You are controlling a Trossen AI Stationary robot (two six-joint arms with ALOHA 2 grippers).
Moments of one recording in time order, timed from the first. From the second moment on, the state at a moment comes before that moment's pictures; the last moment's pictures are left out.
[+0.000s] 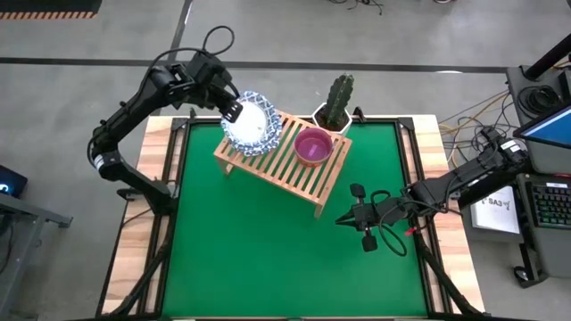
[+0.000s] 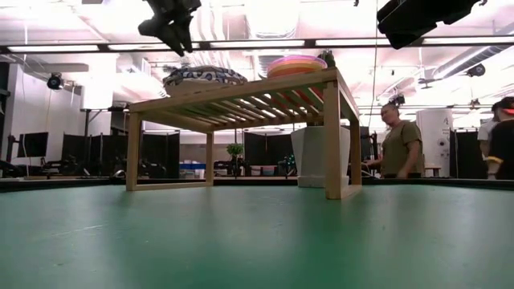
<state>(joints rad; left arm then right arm) 0.63 1.49 1.84 -1.25 -0.17 -0.16 0.43 1.06 0.71 -0.17 0.26 0.07</state>
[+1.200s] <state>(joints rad) 0.45 1.22 1.32 -0.97 -0.35 -0.12 0.43 1.18 0.70 -0.07 0.32 0.16</state>
